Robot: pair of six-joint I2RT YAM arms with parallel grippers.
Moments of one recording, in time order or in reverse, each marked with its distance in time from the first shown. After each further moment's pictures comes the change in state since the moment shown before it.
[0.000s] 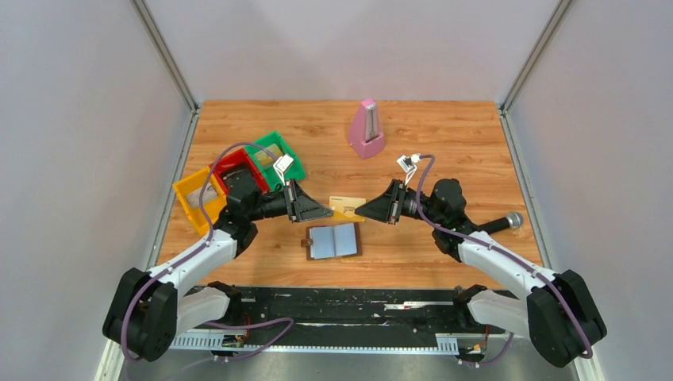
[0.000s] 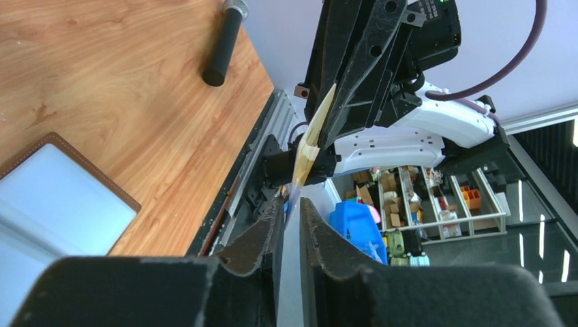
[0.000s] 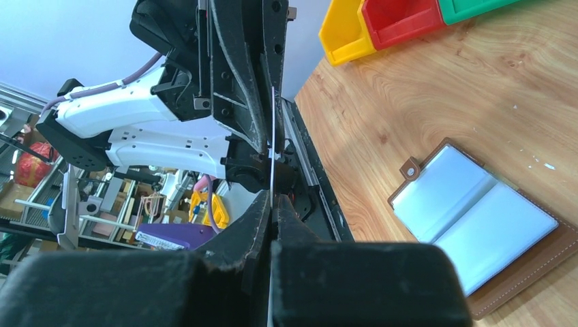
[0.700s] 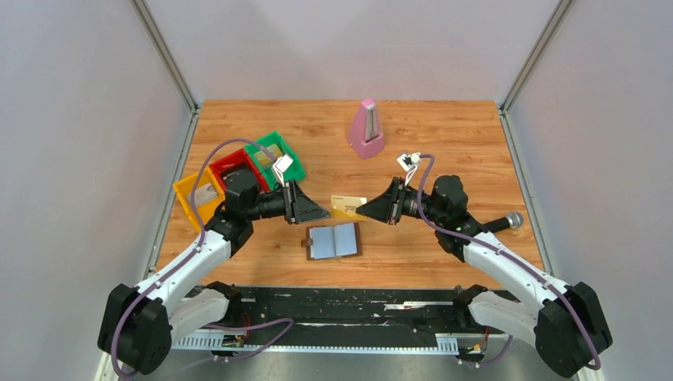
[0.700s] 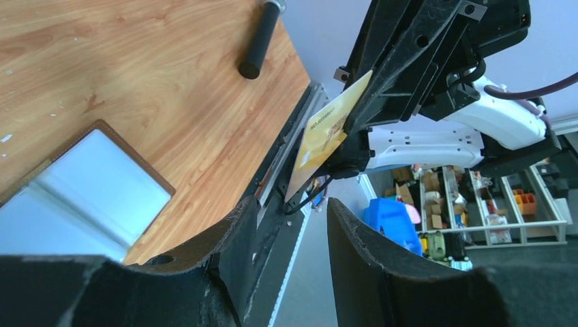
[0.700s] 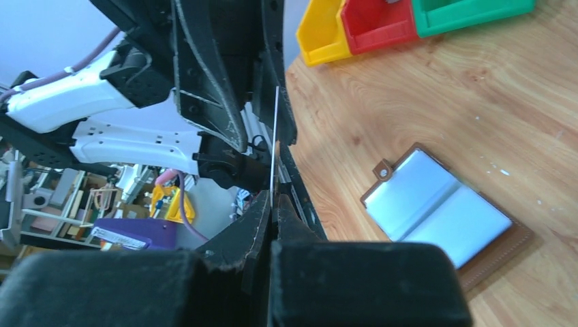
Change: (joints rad) left arm 0.000 -0.089 0.080 -0.328 -0.056 0.210; right arm 0.022 -0.066 0.068 -0.217 0.053 -0.187
